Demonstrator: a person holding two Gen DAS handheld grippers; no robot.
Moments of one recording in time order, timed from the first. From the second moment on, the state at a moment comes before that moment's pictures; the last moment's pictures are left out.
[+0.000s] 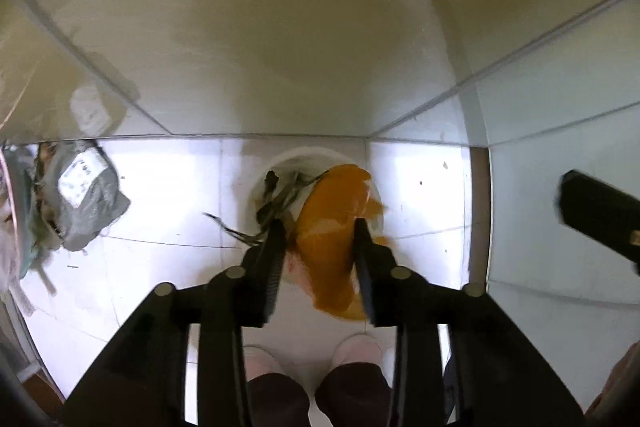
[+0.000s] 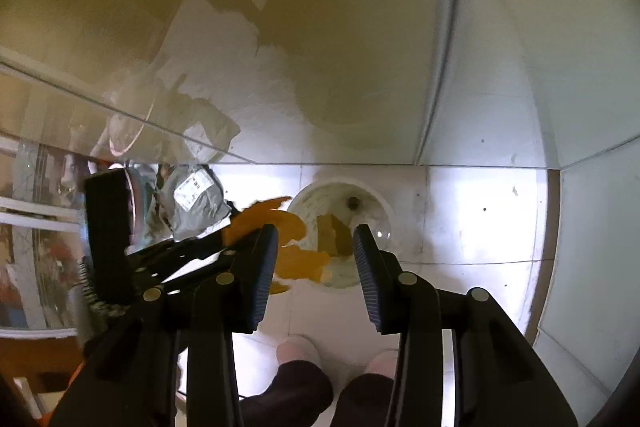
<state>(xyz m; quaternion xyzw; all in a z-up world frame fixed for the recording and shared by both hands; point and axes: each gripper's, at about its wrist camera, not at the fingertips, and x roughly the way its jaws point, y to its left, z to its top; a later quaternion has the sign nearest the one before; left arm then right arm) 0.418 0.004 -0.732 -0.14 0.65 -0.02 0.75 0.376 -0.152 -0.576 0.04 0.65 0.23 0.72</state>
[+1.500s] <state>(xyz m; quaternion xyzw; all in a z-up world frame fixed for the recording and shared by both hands) 0.328 0.066 -0.124 -0.07 0.39 -0.03 0.92 0.318 -0.161 -0.076 0.06 0.41 0.23 0.88</state>
